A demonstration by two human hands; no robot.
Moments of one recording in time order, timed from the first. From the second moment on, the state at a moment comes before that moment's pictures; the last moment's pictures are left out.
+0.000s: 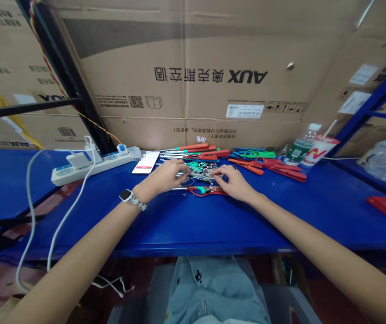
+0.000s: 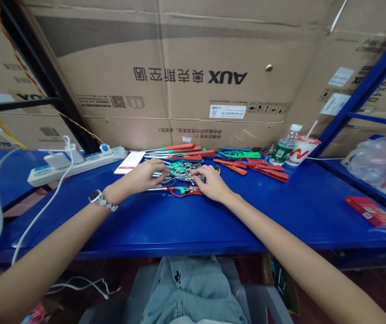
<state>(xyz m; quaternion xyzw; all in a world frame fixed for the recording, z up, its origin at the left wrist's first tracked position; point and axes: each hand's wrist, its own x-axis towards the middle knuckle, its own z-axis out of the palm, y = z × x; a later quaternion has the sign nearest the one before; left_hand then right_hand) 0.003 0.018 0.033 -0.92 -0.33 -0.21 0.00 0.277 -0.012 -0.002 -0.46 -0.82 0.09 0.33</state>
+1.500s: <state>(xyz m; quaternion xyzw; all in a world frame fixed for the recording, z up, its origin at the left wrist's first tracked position) 0.031 -0.002 0.037 -0.83 -0.34 -0.34 -0.28 0.279 -0.023 0.022 -0.37 -0.87 0.06 0.31</state>
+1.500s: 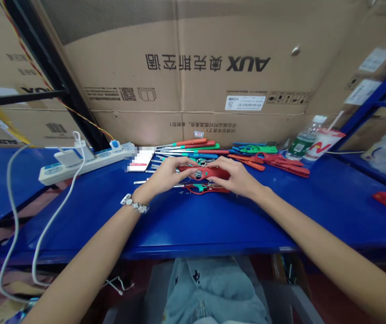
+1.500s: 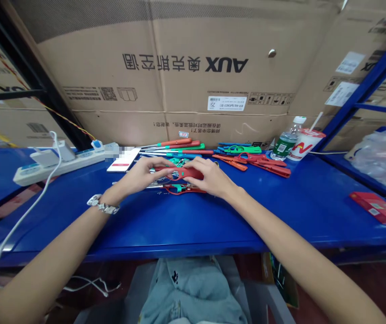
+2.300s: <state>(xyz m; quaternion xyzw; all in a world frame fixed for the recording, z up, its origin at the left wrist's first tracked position) 0.012 0.001 0.032 -0.87 -0.36 -0.29 -0.19 0.285 -0.019 0.010 -0.37 -0.89 0.13 0.21</state>
